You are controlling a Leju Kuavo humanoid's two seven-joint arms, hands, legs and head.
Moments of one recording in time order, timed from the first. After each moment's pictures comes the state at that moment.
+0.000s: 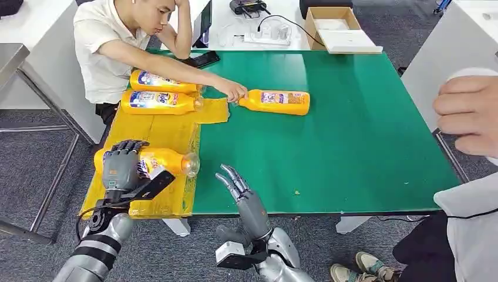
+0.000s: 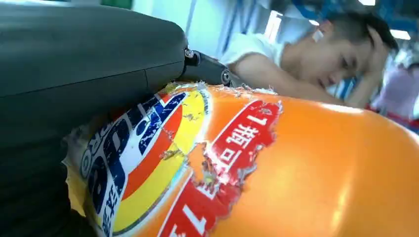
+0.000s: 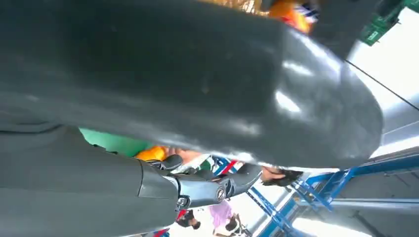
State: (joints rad) left arm -0.36 0.04 -0.16 -0.98 -1.02 0.60 -0.11; right arm -0.20 0.16 0.56 -0.98 0.47 -0.45 -0.66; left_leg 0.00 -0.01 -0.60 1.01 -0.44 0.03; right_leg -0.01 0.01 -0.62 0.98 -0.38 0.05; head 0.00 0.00
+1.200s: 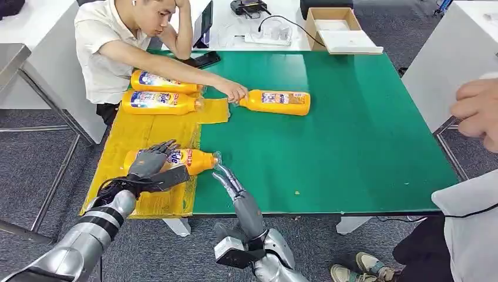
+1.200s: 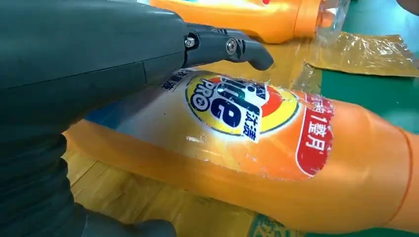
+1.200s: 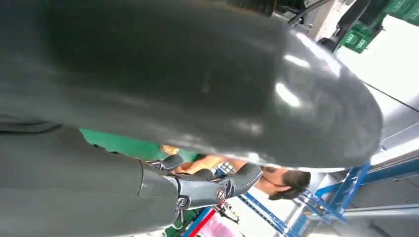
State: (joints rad) left arm -0.59 0.04 -0.28 -0.67 -0.89 0.05 -0.17; right arm -0.19 0.19 0.54 -0.98 0.41 -0.38 -0.67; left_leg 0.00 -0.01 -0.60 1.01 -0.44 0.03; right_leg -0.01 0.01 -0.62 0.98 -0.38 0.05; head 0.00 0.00
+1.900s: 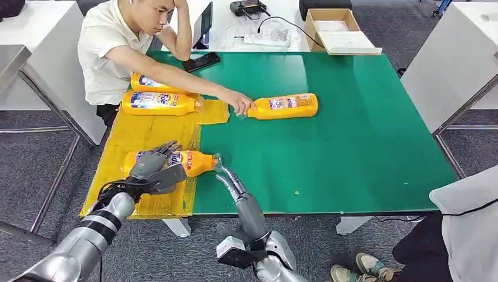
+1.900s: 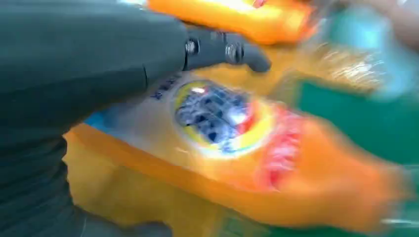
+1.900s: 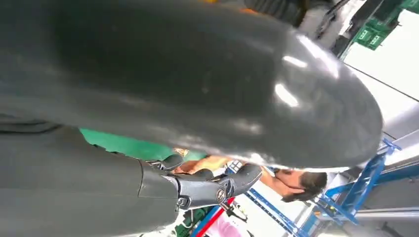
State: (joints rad) left arm -0.50 0.07 -0.31 -0.82 -0.63 0.09 -0.26; right arm -0.18 0.19 0.53 -0.95 0.41 -0.40 -0.67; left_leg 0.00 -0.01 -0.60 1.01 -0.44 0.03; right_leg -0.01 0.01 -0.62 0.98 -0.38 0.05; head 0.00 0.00
